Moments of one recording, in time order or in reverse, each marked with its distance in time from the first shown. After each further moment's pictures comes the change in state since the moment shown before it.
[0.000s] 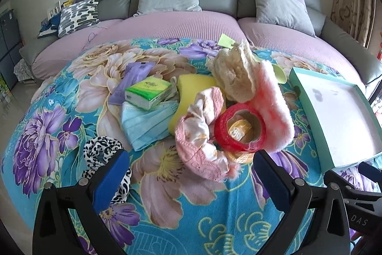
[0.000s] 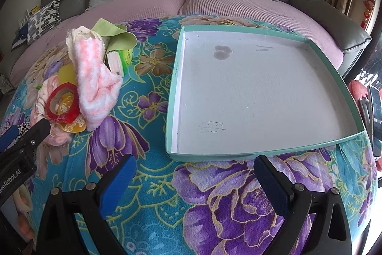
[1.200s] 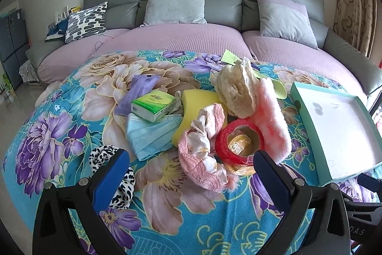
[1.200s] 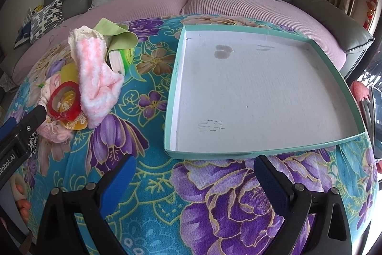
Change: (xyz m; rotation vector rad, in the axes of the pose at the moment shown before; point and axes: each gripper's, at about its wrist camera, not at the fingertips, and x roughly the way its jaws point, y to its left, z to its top) left arm -0.009 0.000 0.006 -0.029 -0.065 0.023; right arm -0.002 -0.005 0.000 -0.009 0.006 0.020
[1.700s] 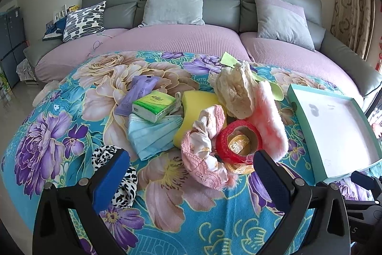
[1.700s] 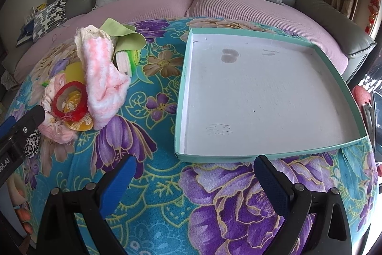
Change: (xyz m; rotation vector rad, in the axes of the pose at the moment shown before) left arm -0.007 0.009 0.000 -0.007 -0.001 -0.031; right arm -0.002 0.007 0.001 -0.016 -0.013 0.006
